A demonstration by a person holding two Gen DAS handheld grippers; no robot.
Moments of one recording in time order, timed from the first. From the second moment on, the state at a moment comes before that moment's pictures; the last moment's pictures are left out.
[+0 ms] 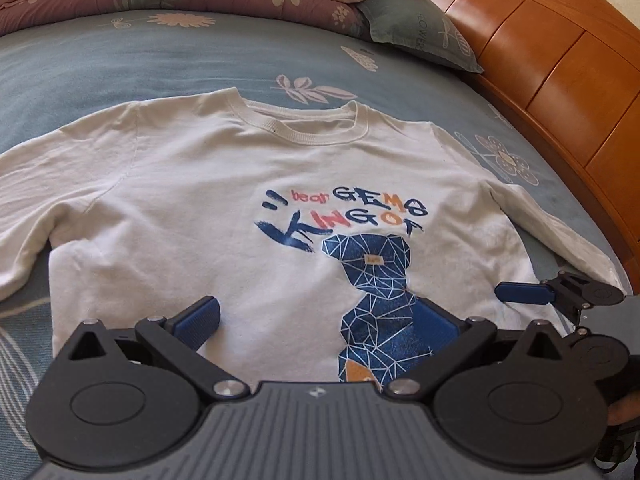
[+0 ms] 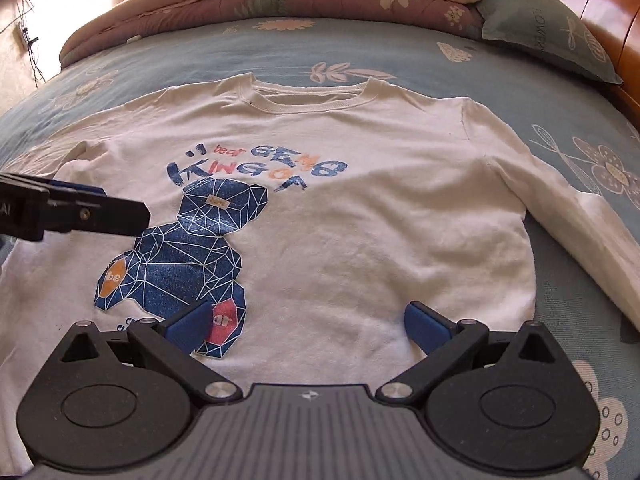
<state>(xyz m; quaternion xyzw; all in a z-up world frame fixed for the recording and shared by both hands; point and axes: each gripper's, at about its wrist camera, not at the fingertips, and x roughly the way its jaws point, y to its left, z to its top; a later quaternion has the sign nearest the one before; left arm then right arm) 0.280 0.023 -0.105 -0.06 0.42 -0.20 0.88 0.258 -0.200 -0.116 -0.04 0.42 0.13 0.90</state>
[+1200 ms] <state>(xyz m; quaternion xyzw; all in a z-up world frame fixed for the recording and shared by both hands) 0.317 0.093 -0.073 -0.20 0.42 -0.11 0.88 0.250 -0.206 -0.122 -0.04 0.39 0.16 0.91</state>
